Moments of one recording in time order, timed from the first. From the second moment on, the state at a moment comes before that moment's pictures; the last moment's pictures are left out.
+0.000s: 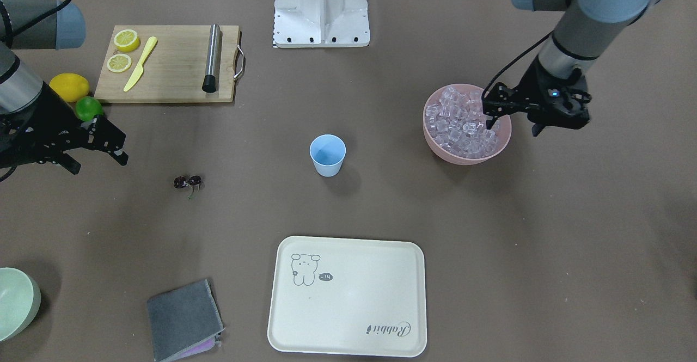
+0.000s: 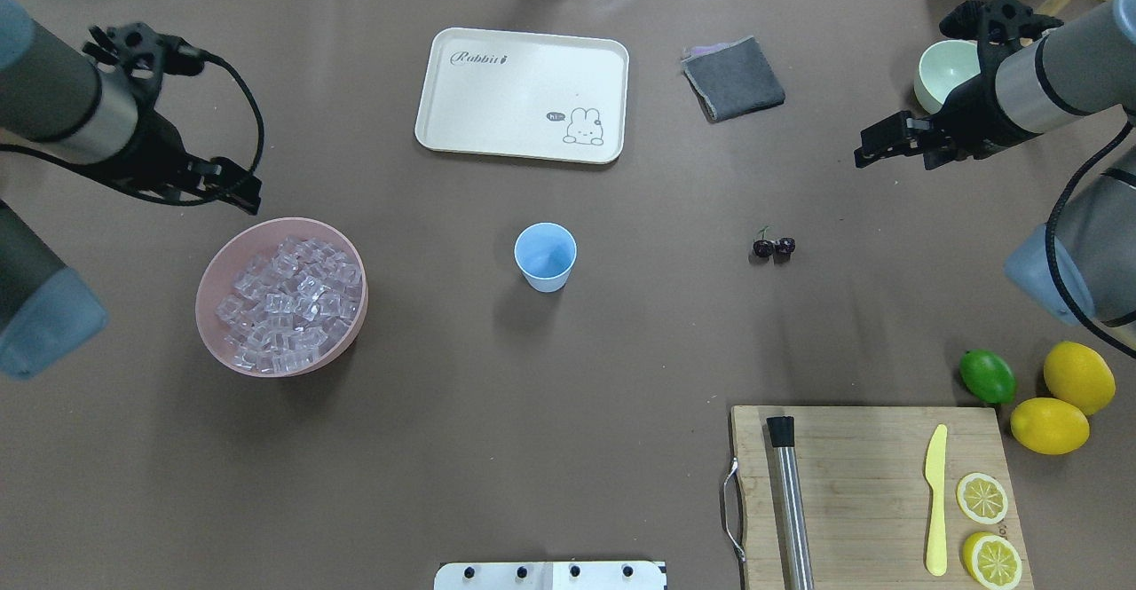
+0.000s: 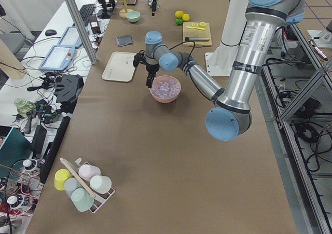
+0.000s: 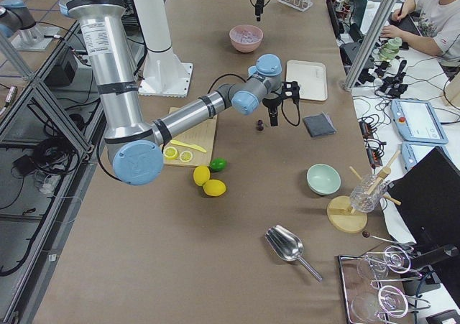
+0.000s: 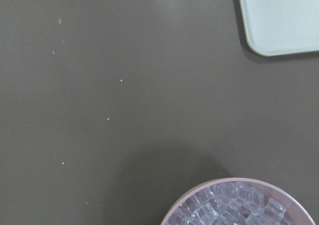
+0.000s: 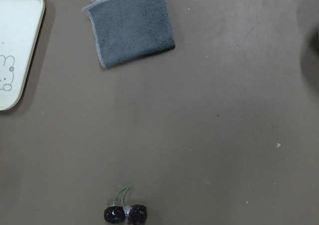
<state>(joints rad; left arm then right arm) -0.84 -1.84 -1.96 -1.63 -2.06 -0.80 1.03 -1.36 1.82 -1.22 2.19 0.86</state>
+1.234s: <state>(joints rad) -0.67 -1.79 -1.91 -1.73 -1.96 -0.94 1.06 -1.39 1.83 -1.22 2.18 0.84</state>
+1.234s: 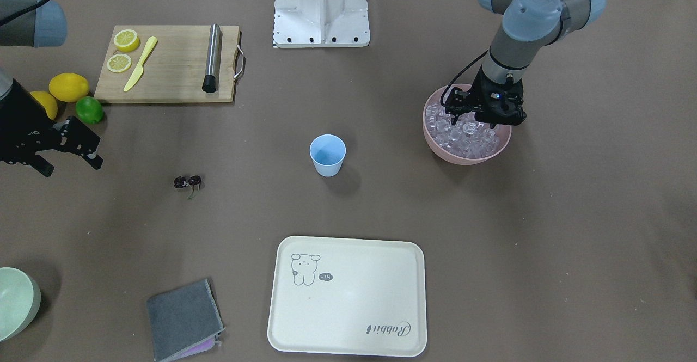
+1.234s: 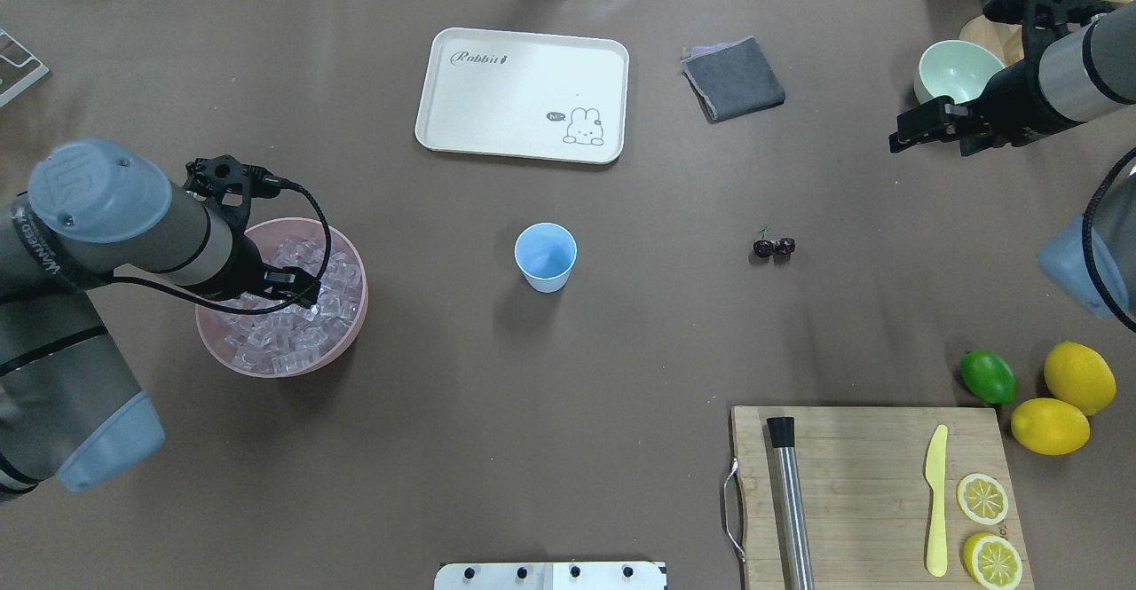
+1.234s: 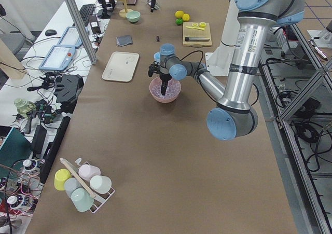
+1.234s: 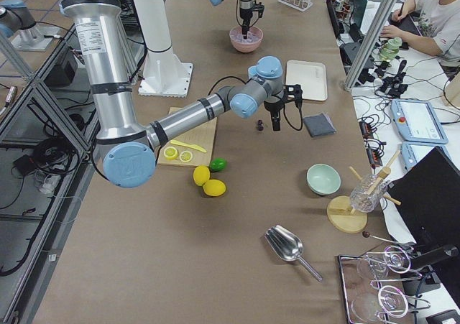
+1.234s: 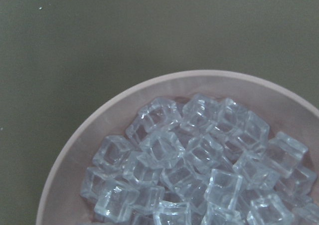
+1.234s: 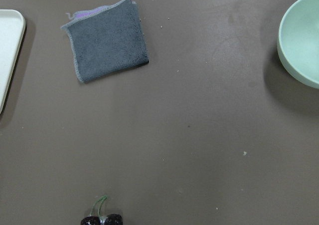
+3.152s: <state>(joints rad) -0.64 -1.79 -1.90 -1.75 -1.96 -0.98 1.06 -1.45 1.86 -1.22 2.15 0.84</state>
